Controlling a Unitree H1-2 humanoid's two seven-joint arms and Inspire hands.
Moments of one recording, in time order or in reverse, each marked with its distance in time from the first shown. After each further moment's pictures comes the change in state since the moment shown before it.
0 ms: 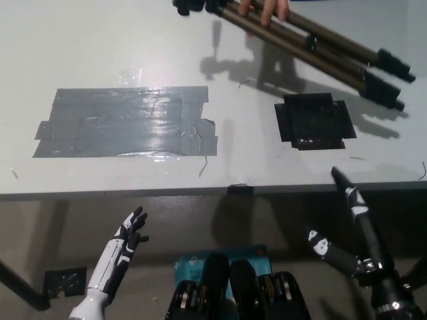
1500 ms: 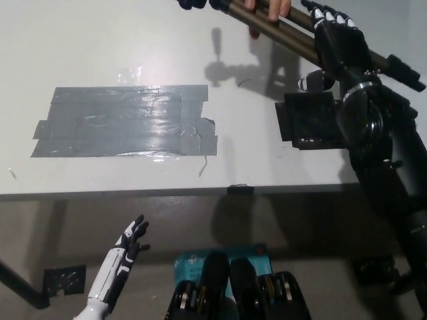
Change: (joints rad) left_arm 0.030 0.000 -0.009 -0.007 0.004 -0.025 -0.002; right_arm -0.859 -0.105 0.132 0.549 -0.569 0.432 0.155
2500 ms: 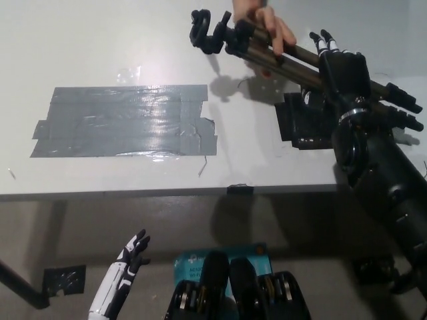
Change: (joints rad) left_arm 0.047 -0.001 -0.014 0.003 0.000 0.003 0.000; right_arm -0.059 -0.010 0.152 0.507 -0.032 -0.202 -0.450
